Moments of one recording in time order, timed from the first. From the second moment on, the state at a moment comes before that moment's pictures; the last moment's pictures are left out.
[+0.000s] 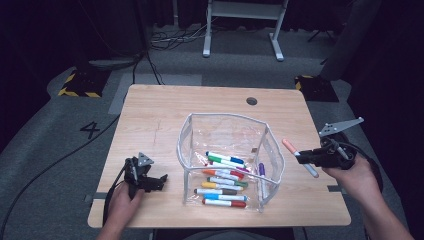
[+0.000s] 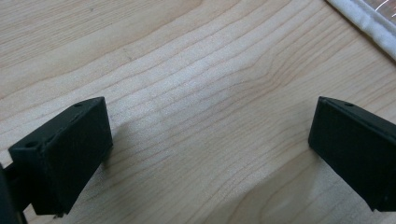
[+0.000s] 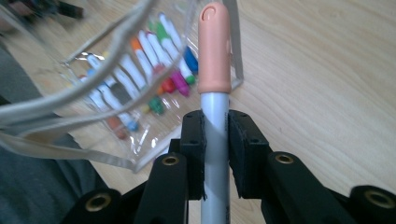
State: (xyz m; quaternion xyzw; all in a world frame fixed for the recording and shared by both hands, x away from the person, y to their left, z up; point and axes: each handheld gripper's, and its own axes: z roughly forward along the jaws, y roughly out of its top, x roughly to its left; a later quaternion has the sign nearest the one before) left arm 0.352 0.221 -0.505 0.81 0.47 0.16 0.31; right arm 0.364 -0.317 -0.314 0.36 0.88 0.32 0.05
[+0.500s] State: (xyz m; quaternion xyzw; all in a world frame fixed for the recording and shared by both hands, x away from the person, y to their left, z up) left arm 0.351 0.221 -0.505 0.81 0.47 0.16 0.31; right arm 0.359 -0.275 -0.258 0.27 0.90 0.33 0.05
